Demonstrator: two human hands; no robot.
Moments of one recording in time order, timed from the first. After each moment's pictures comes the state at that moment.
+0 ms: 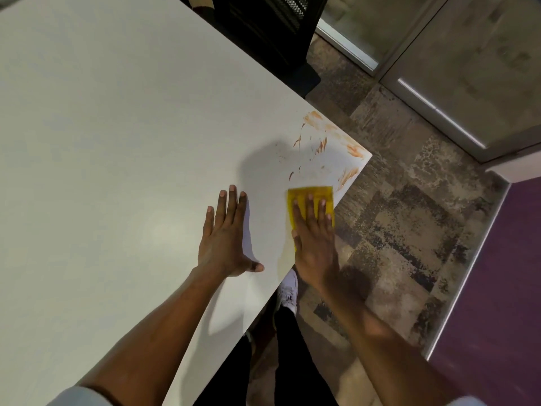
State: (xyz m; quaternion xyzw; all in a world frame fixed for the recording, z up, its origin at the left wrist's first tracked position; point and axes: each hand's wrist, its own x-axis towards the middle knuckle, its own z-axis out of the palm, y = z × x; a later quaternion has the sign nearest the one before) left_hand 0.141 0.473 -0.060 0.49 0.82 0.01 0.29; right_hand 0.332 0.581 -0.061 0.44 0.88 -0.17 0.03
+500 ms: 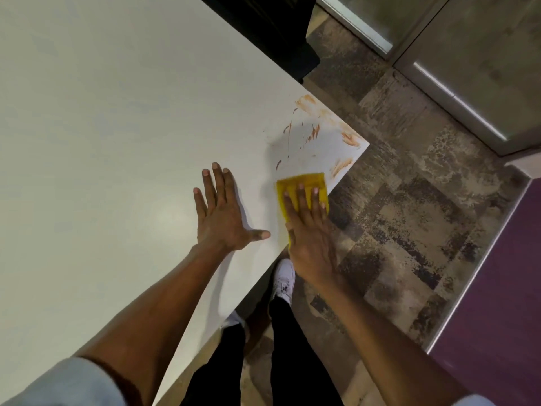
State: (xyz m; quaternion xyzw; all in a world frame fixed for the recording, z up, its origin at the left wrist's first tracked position) left_hand 0.167 0.520 -0.049 0.41 0.86 0.03 0.32; right_hand 0.358 0.605 -0.065 0.37 0.91 -0.17 0.01
